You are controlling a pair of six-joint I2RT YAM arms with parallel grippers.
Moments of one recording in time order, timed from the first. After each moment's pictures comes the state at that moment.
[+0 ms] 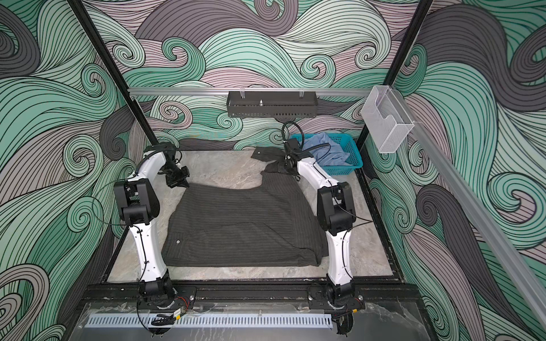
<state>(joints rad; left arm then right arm) 0.14 2.25 2.04 -1.27 0.21 -0.29 0.30 2.10 1.80 -0.63 0.00 0.33</state>
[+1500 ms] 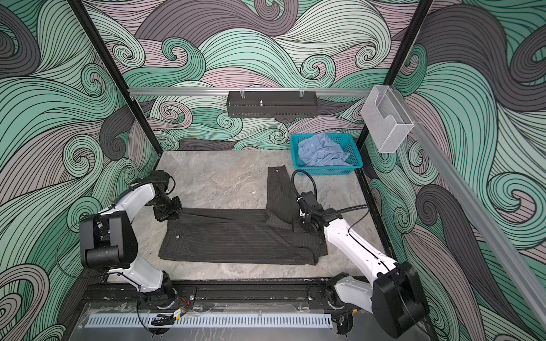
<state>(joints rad) 0.15 1.63 1.14 -1.03 0.04 -0.36 0.46 1.20 0.77 -0.69 0.00 0.40</state>
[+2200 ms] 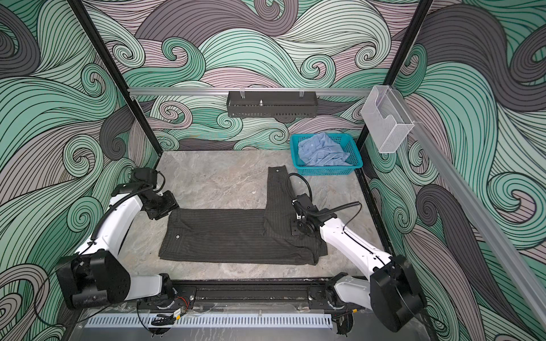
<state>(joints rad) 0.14 1.33 1.12 -1.02 0.14 -0.48 0.52 1.21 0.77 -0.72 0.04 0.38</state>
